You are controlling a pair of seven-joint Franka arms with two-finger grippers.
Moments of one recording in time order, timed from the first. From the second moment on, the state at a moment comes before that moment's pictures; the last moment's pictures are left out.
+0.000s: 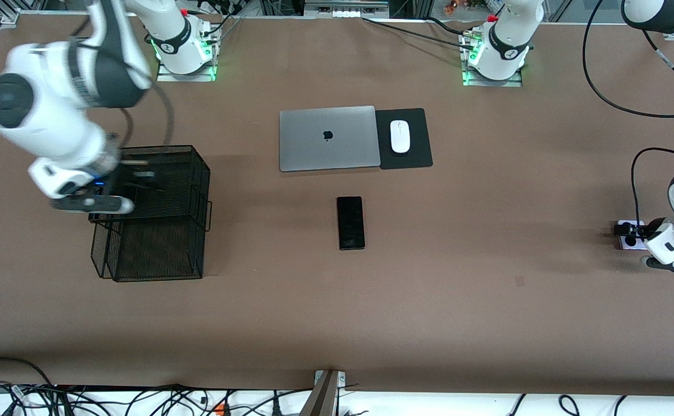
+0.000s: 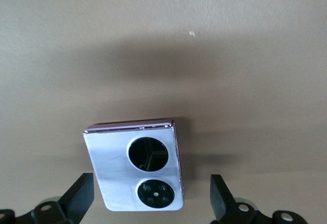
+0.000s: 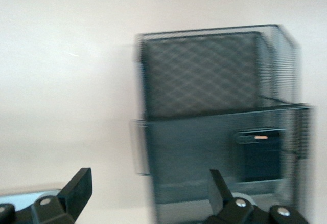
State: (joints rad) left arm 0.55 0.81 -0.17 -1.48 0.39 2.09 0.31; right arm 0.76 0.23 -0.52 -1.75 0.08 1.95 0.29
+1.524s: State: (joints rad) left arm 0.59 0.82 -0.22 -1.48 0.39 2.07 0.36; right arm 0.97 0.95 -0.24 -1.17 0.00 2.30 0.94
